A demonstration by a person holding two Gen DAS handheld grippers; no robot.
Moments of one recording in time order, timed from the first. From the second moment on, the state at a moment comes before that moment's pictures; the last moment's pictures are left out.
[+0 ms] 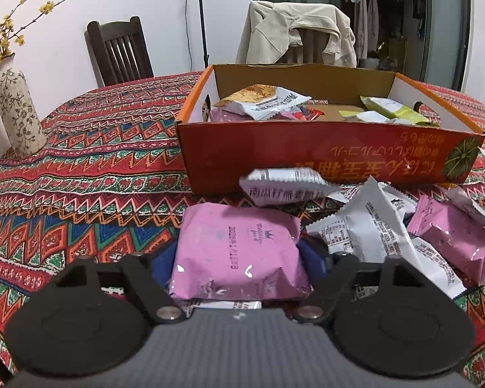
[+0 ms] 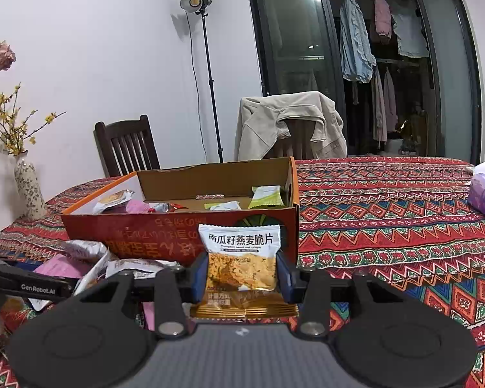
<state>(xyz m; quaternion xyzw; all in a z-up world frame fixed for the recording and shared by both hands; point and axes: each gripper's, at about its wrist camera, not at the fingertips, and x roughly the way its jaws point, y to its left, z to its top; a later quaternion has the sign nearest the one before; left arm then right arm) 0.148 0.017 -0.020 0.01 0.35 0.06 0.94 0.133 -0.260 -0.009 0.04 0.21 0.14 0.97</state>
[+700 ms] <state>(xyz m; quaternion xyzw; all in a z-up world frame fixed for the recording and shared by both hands) 0.092 0.042 0.025 -0.04 0.25 0.05 0.97 0.123 -0.260 -0.006 0.04 0.19 0.15 0.97</state>
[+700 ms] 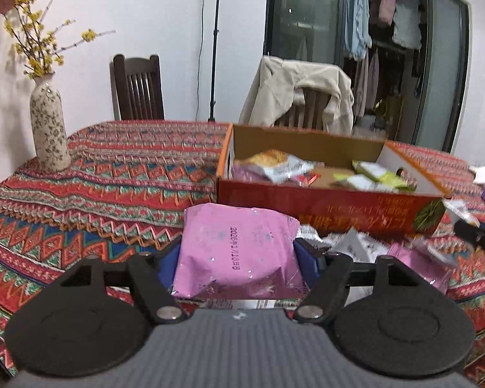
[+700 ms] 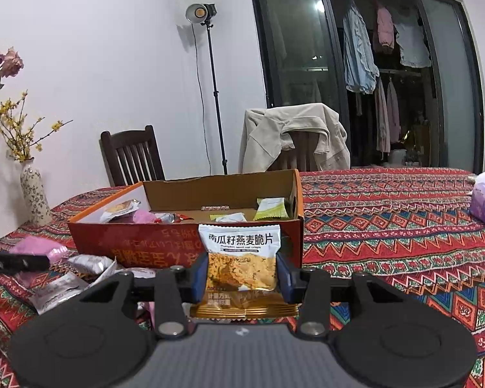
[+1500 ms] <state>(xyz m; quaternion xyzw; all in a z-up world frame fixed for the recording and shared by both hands) 0.169 0.010 0.078 -0.03 0.18 0.04 0.98 0.182 -0.231 0.073 0.02 0.14 0.14 0.98</state>
